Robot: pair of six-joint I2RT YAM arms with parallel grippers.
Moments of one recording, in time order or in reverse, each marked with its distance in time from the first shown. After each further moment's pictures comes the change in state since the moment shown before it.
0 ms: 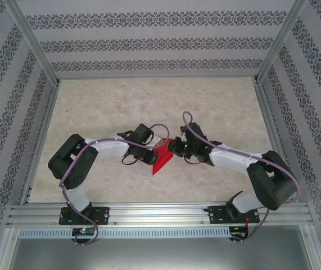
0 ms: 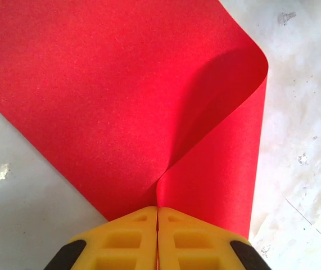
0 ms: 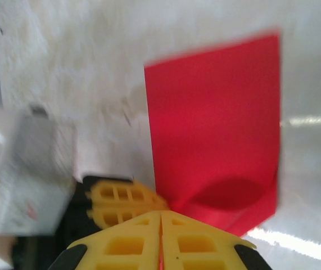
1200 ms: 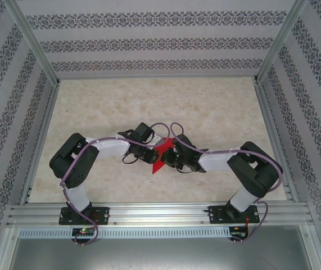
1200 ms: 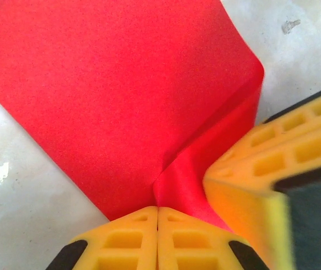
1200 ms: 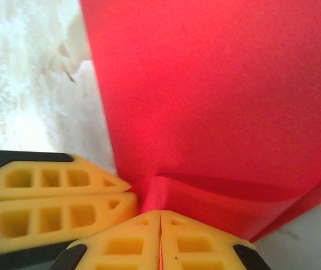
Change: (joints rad) left arm 0.001 0.017 0.026 -0.019 -0.005 0.000; right arm 0.086 0.150 -0.046 0.167 0.045 0.132
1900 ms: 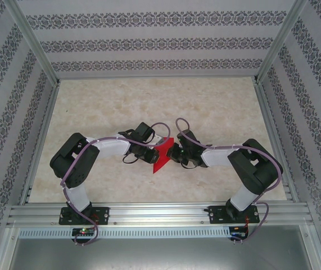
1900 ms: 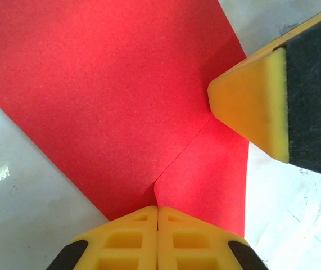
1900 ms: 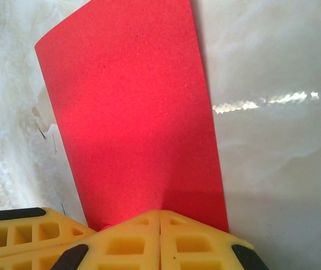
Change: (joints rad) left arm 0.000 0.005 0.006 0.000 0.000 0.000; right arm -0.094 0.038 0.024 -0.057 0.010 -0.060
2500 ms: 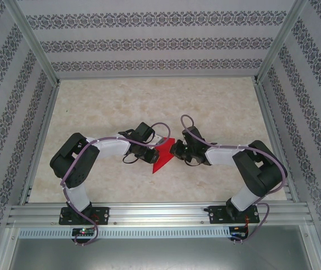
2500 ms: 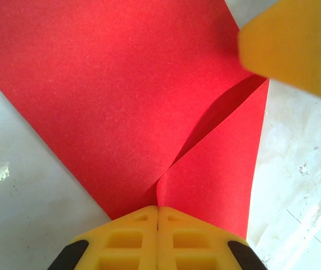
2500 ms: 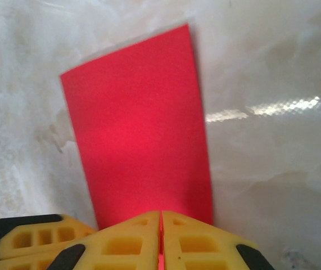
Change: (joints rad) left arm 0.000 0.000 0.001 0.000 0.000 0.000; right arm -0.062 -0.026 -0.002 -0.011 -0.034 -0.040
